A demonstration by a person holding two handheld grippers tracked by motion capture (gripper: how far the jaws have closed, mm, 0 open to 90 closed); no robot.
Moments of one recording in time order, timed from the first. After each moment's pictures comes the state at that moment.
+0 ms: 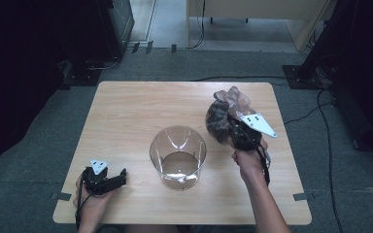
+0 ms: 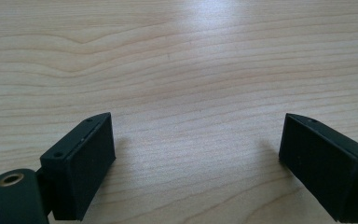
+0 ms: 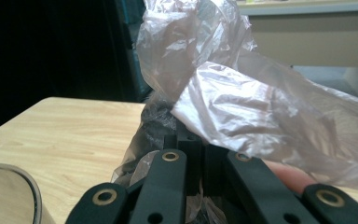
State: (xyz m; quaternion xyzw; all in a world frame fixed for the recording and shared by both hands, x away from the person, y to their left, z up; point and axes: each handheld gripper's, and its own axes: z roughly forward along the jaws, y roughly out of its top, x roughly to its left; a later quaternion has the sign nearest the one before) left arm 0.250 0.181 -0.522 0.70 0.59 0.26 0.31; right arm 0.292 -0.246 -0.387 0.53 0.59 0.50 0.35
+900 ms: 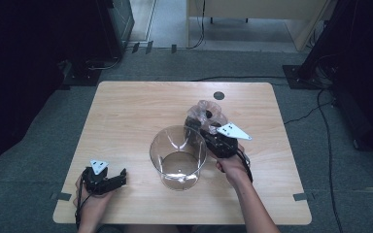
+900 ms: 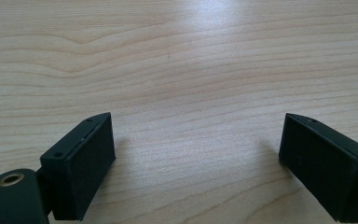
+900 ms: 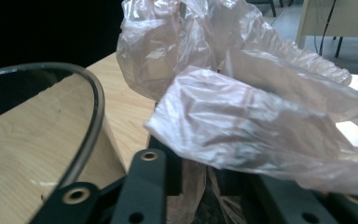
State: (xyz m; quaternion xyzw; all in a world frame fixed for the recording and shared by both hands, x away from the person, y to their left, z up) left arm 0.251 0.181 -0.522 0.70 0.59 0.26 0.31; right arm 0.308 -0.215 -0.451 0.46 0.67 0.54 0.24
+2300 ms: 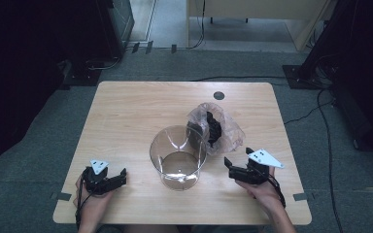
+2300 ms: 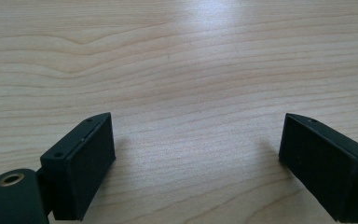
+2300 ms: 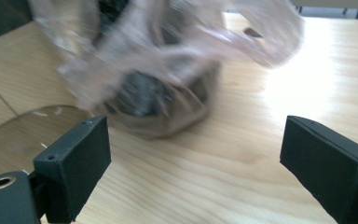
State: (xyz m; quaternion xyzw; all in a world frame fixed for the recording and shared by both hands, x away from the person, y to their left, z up) left arm 0.251 0.181 -0.522 0.70 0.59 0.26 0.31; right arm 0.239 -0.299 -0.487 0.50 0.68 0.47 0.26
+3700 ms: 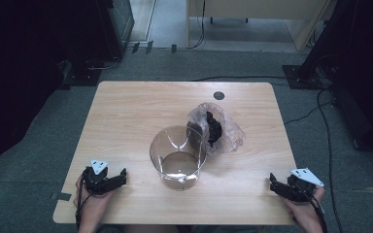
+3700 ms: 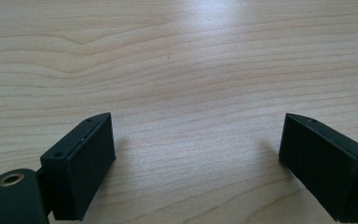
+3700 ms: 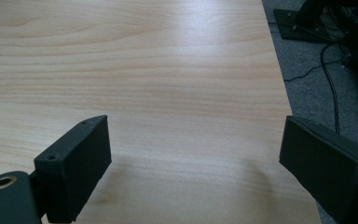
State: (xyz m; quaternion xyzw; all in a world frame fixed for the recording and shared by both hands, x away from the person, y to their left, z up) left arm 0.251 0.181 -0.522 0.70 0.59 0.26 0.31; right arm 0.191 -0.409 -0.523 0.64 0.64 0.30 0.31
